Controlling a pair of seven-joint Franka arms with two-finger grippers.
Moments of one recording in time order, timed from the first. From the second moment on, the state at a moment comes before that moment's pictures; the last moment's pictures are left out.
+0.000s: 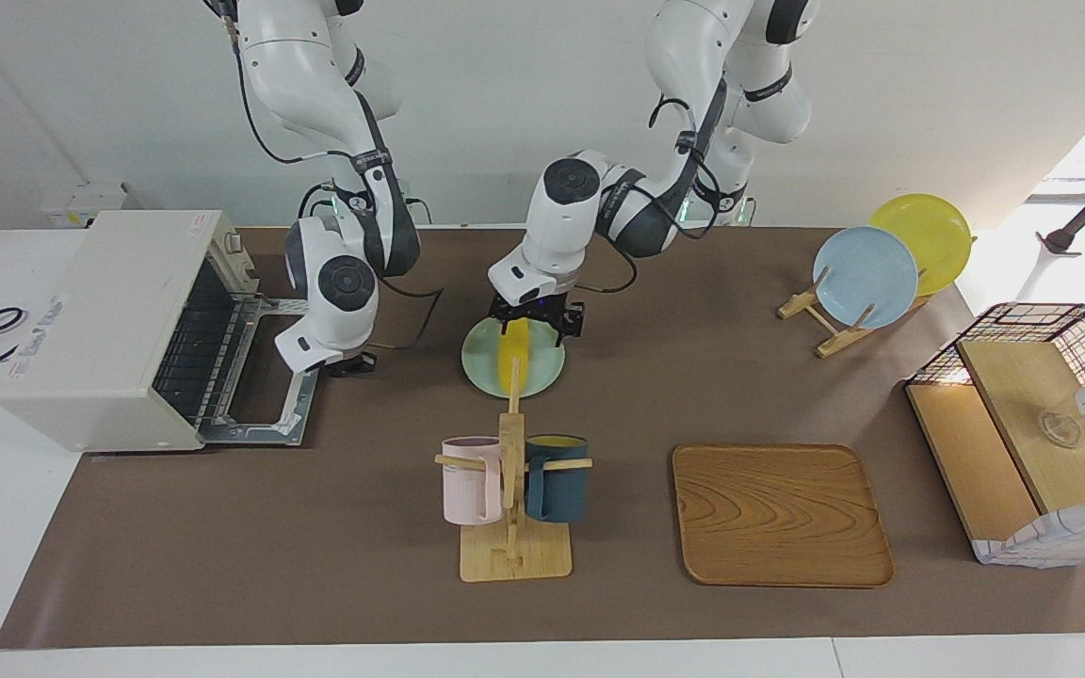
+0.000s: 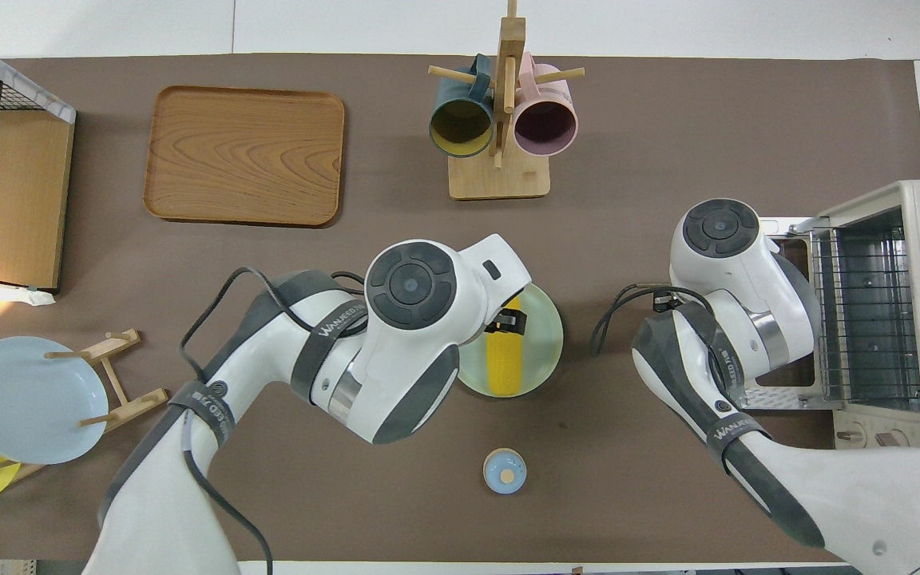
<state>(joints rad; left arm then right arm) -0.82 0.37 -0.01 -1.82 -0.15 2.29 -0.47 0.19 0.24 -0.04 -2.12 -0.33 2.08 0.45</state>
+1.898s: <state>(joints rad) -0.68 0.26 0.03 -1.78 -0.15 2.14 -0.48 -0.04 -0.03 0.01 -1.81 -0.13 1.63 -0.12</state>
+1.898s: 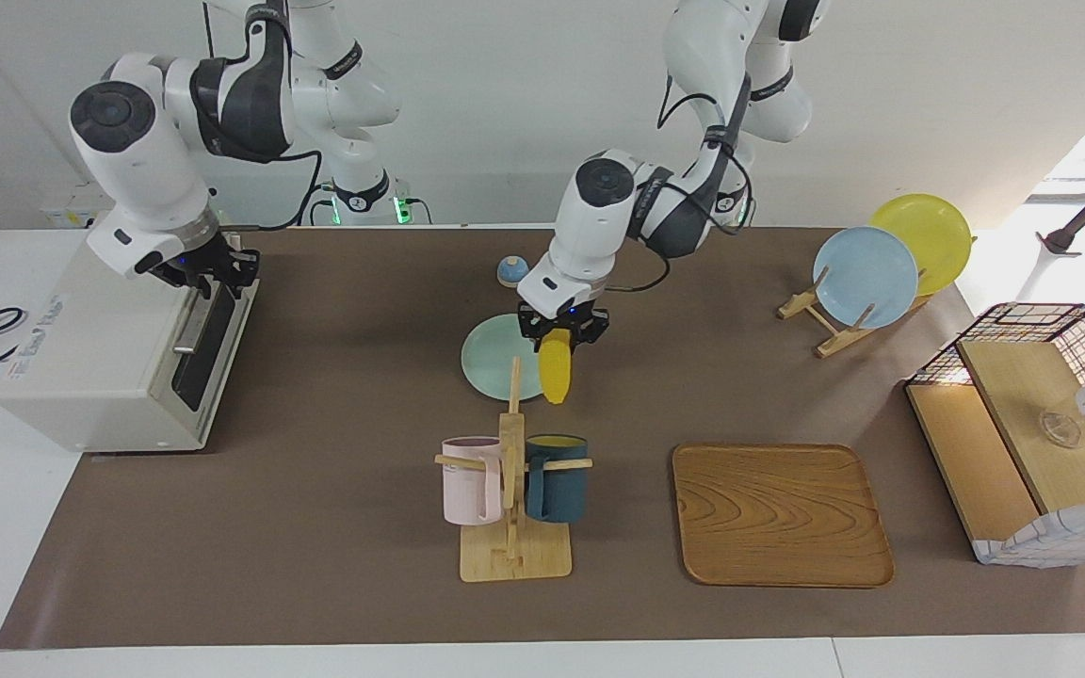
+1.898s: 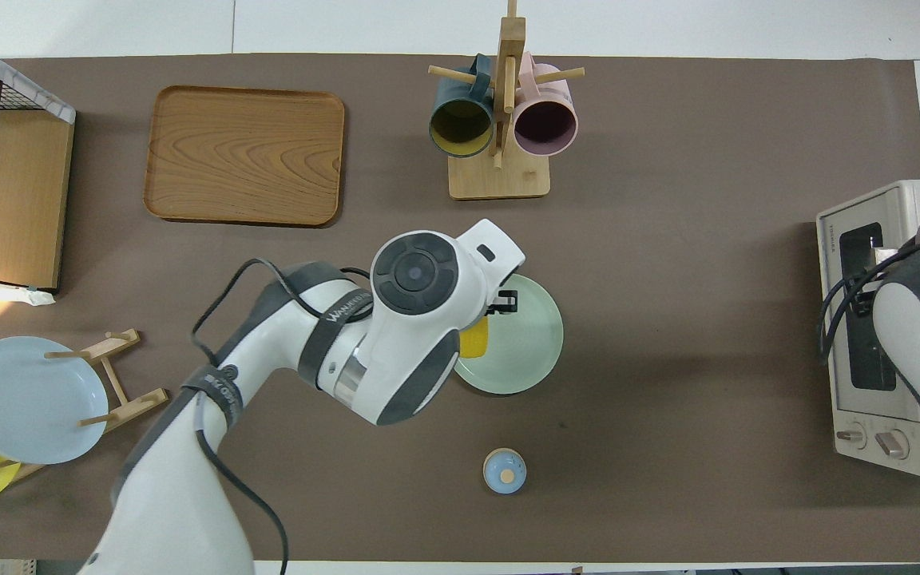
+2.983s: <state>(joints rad) -0.19 0.63 0.02 -1.41 -0.07 2.10 -0.07 0.09 0.04 0.02 -1.64 -0.04 1.52 -0.02</state>
